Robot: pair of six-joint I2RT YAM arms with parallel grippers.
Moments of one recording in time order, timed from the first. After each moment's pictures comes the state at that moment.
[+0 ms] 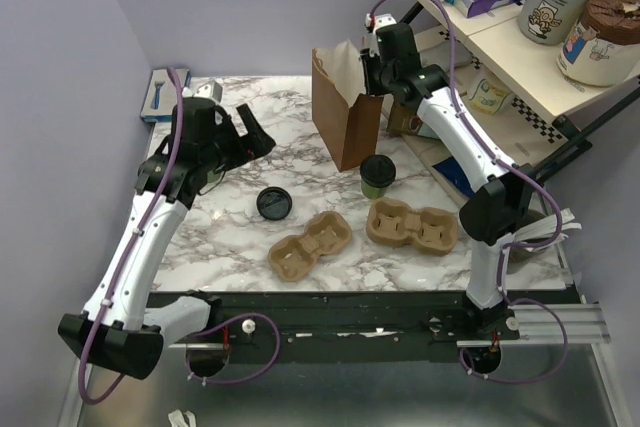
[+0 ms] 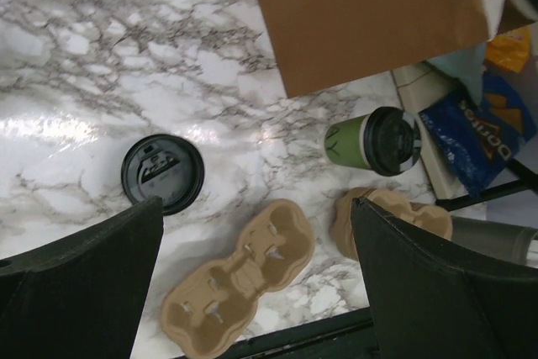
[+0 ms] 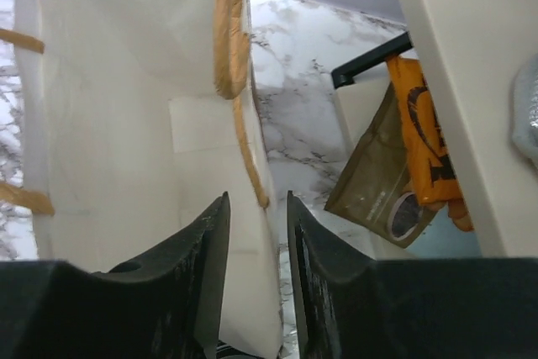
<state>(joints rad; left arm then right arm) -0.27 1.08 1.25 -0.74 0.10 -0.61 0.48 1.99 2.10 -0.65 0.21 0.07</state>
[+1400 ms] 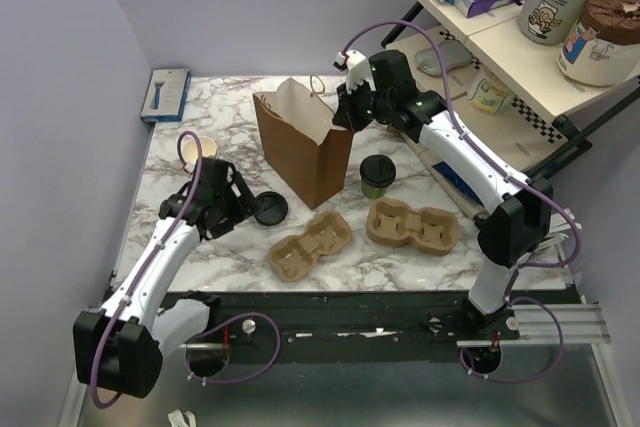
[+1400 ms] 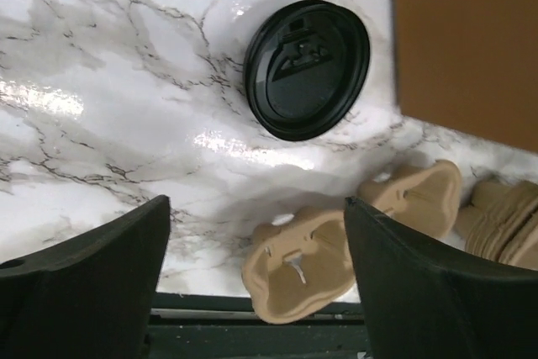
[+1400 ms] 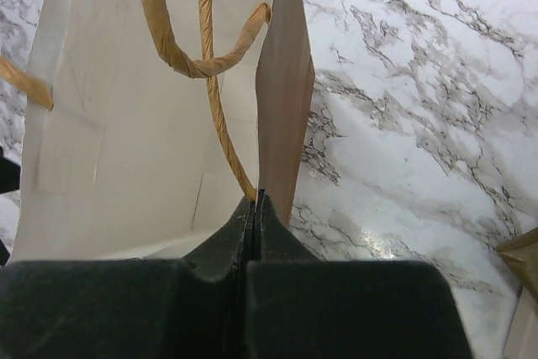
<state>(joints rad) -0.22 0.99 0.80 -0.77 0.02 -0.76 0.57 1.81 1.79 -0.53 -0.33 -0.08</state>
